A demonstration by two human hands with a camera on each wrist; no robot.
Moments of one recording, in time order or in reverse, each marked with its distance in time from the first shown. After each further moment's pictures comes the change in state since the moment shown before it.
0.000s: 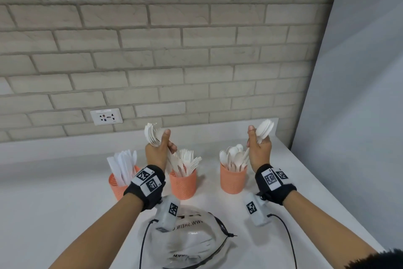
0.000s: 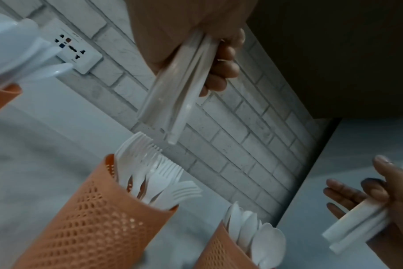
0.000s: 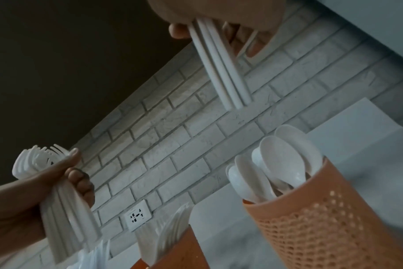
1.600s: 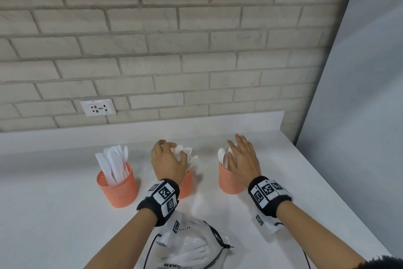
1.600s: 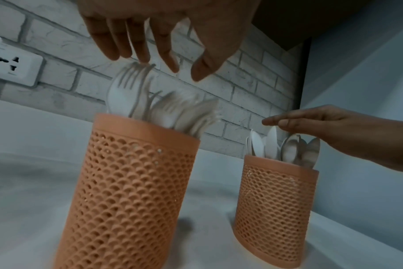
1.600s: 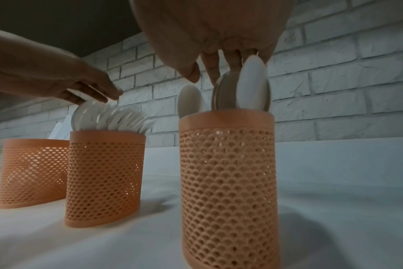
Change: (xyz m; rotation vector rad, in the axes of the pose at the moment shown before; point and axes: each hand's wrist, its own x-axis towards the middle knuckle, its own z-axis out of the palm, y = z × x) left_hand -0.006 -0.065 0.031 0.907 0.082 0.310; right_hand 0.002 0.075 0.001 -1.094 -0.640 -0.299
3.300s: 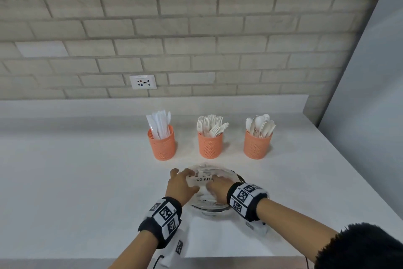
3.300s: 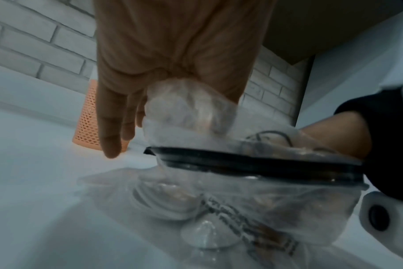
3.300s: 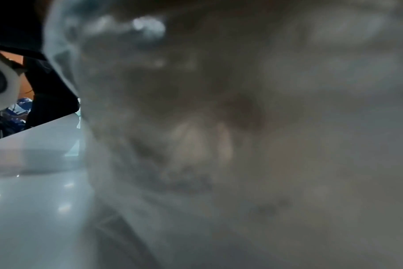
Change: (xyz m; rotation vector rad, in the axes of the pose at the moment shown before) left_hand -0.138 -0.083 -0.103 0.060 -0.621 -0.230; right_hand -0.129 -0.144 0.049 -0.322 -0.854 -0.323
